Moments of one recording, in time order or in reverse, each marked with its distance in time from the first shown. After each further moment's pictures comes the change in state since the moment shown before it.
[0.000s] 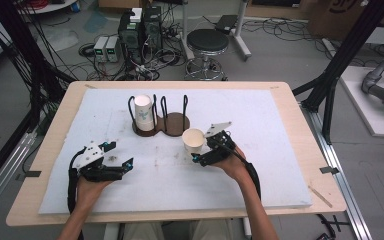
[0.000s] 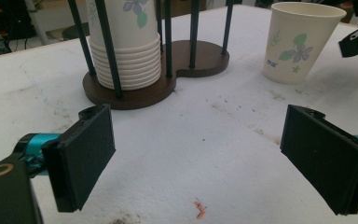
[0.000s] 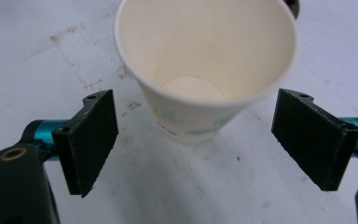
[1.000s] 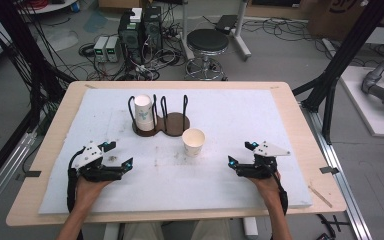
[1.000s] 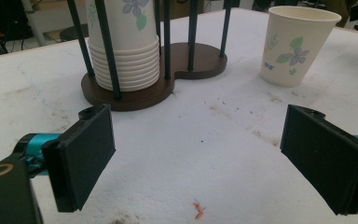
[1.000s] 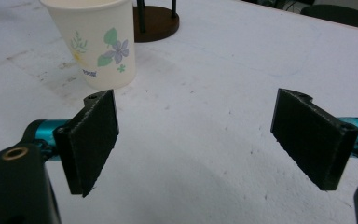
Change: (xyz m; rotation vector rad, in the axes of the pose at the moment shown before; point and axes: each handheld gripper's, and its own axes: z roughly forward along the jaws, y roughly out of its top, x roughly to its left) left arm 0.001 0.000 -0.001 -0.012 -0.012 -0.009; right arm -0.022 -0.109 -0.066 -0.325 -0.192 0.193
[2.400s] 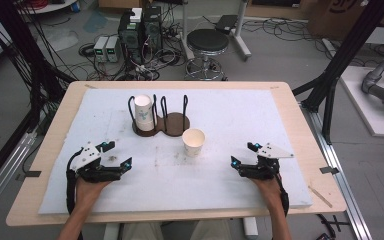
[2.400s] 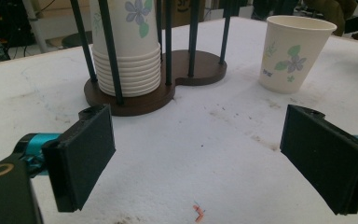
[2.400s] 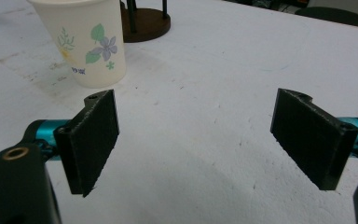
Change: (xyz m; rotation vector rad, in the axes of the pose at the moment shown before) left arm 0.001 -0.002 -0.003 -0.033 0.001 -0.007; right arm -0.007 -0.011 -0.001 -0.031 -0.008 0.022
